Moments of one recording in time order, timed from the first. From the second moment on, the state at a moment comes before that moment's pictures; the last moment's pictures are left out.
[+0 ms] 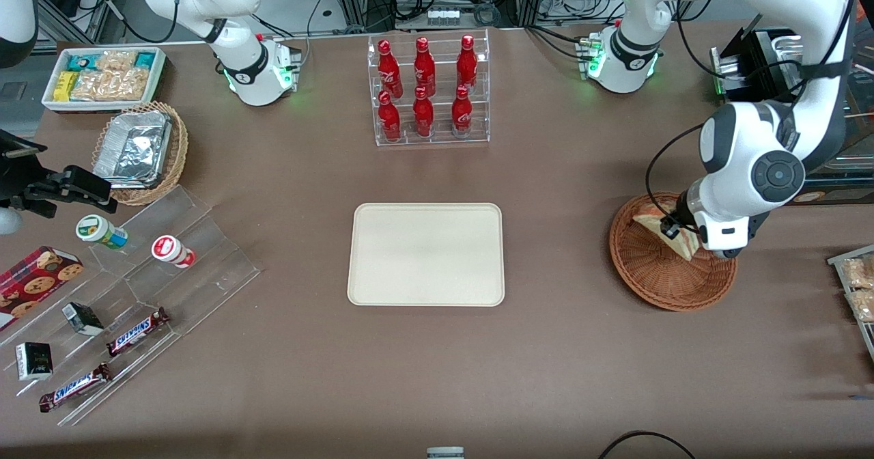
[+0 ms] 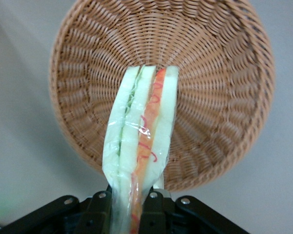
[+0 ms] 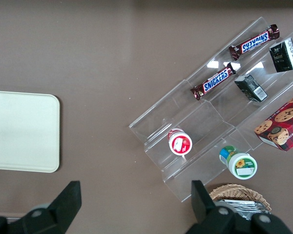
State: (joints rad) arm -0.08 0.16 -0.03 -2.03 0.07 1.96 -0.94
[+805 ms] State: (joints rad) arm -0.45 0.19 -0.05 -1.76 0.07 1.77 -0.95
